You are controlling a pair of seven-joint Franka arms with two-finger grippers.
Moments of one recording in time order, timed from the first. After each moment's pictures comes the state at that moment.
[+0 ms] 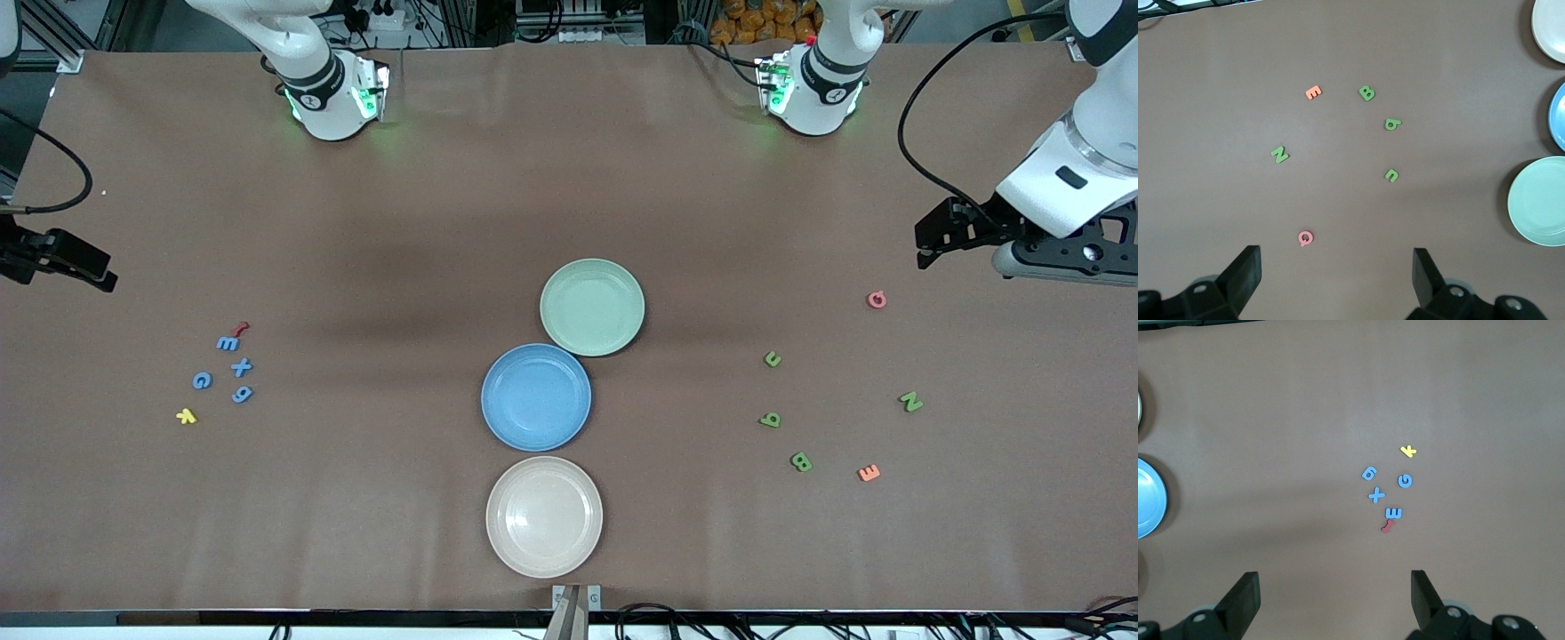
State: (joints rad) left arm -0.11 0.04 -0.06 -1.57 0.03 1.69 -0.01; right arm -0.03 0.14 0.00 -1.38 -0.04 1.56 0.07
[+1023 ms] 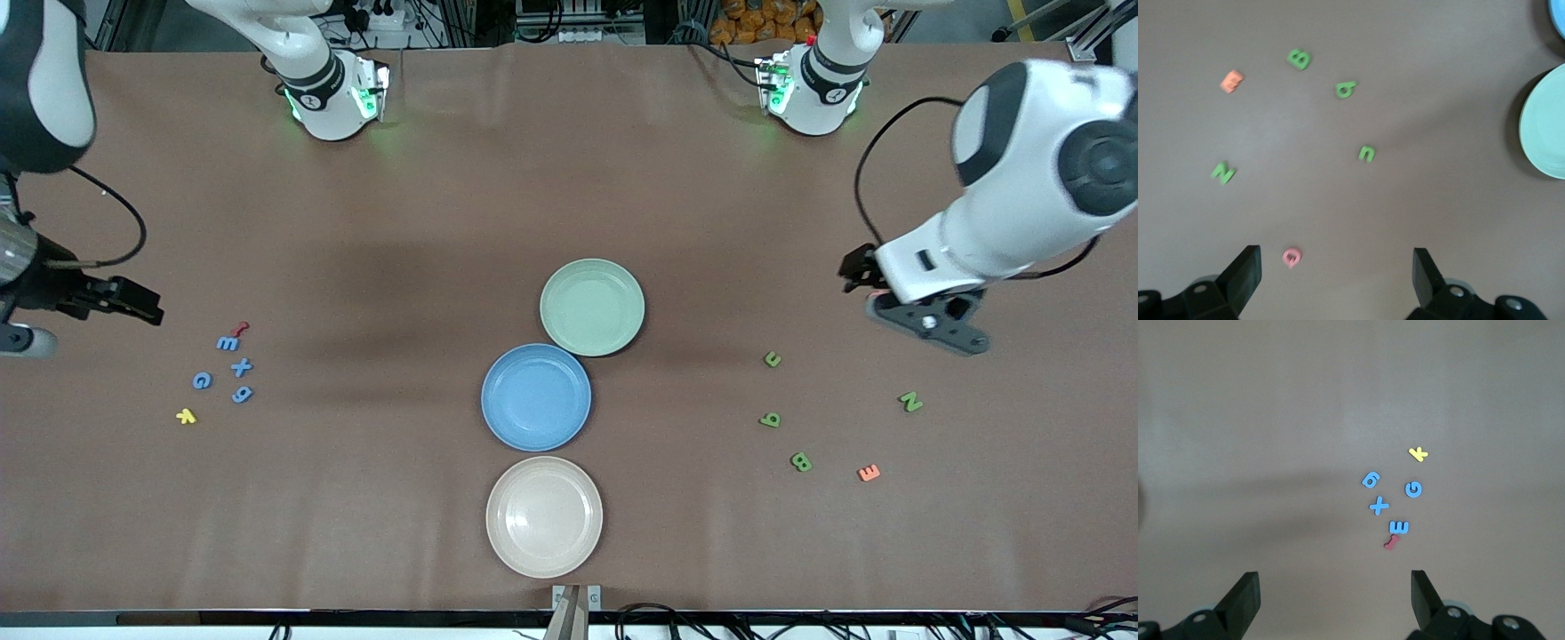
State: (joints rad) left arm -0.11 0.18 -0.13 -1.69 0.03 1.80 0.22; right arm -0.05 0.16 0.00 -1.61 -0.04 1.79 0.05
